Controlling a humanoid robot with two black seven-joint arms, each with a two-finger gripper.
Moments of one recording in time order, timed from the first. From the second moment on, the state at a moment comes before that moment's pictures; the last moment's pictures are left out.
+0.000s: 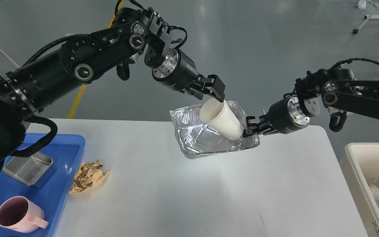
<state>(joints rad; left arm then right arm) -1.51 0.08 -0.33 -0.84 0.92 -0.96 0.26 1.46 -0.61 -0.22 1.37 -0.61 0.59 -0.18</state>
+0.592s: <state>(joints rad) -1.53 0.10 -0.42 -0.75 0.88 -0.80 0.26 1.46 -0.61 -0.22 1.37 -0.60 0.59 -0.18</state>
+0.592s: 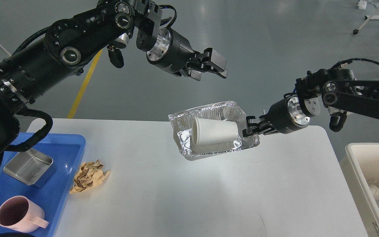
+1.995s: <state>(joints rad) -1.03 0.24 -0.86 -0.58 0.82 -0.37 0.12 1.45 -0.62 -0.22 1.36 -0.60 0.59 -0.18</state>
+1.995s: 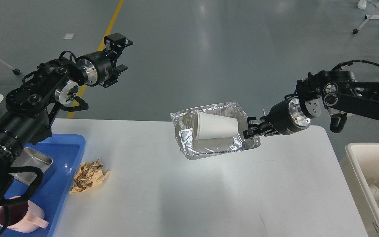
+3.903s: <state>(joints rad) -0.48 0.85 -0.83 -1.12 0.76 0.05 -0.18 1.42 -0.60 -0.22 1.36 -0.61 0.58 -0.18</state>
